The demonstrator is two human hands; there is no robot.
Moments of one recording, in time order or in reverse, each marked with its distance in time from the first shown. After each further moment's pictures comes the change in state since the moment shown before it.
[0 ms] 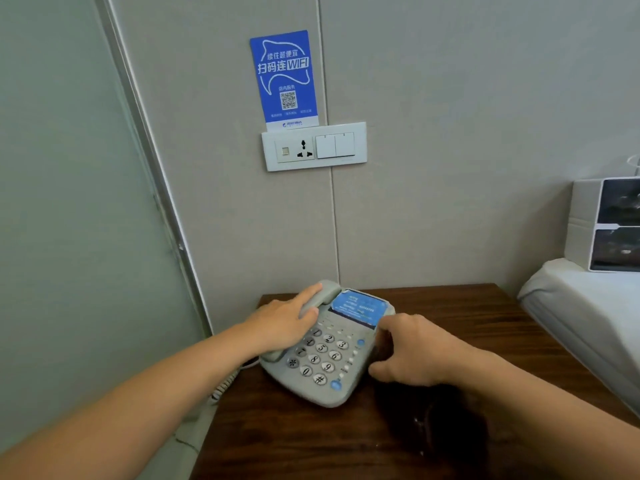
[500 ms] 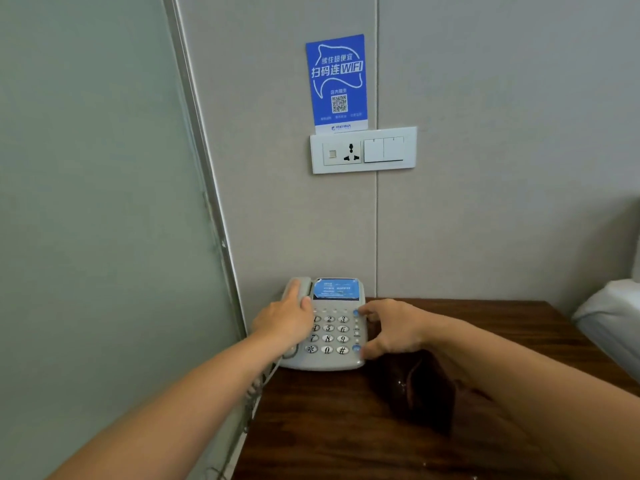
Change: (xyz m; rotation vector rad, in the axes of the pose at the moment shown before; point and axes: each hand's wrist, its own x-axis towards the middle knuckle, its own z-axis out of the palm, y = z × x) left_hand -0.009 -0.040 -0.001 -0.085 0.259 -0.393; right_hand 0.086 -0.048 0.009 0.093 -0.149 -0.168
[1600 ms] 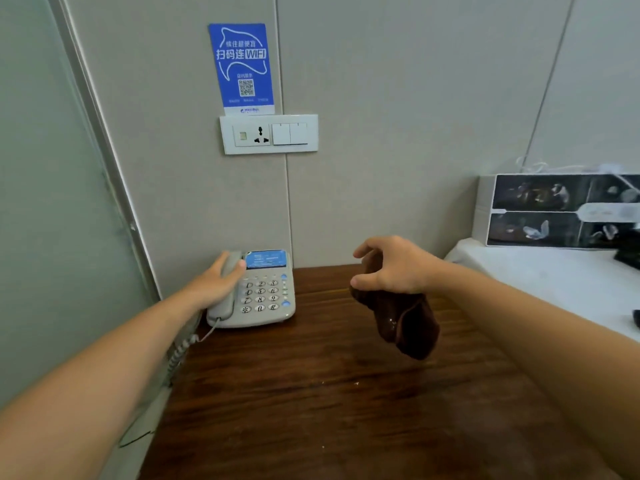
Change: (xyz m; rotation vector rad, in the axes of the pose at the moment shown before) left_hand 0.021 -0.001 0.002 -0.339 -0.182 0.112; right_hand -0.145 0.050 -0.071 0.053 0.350 0.078
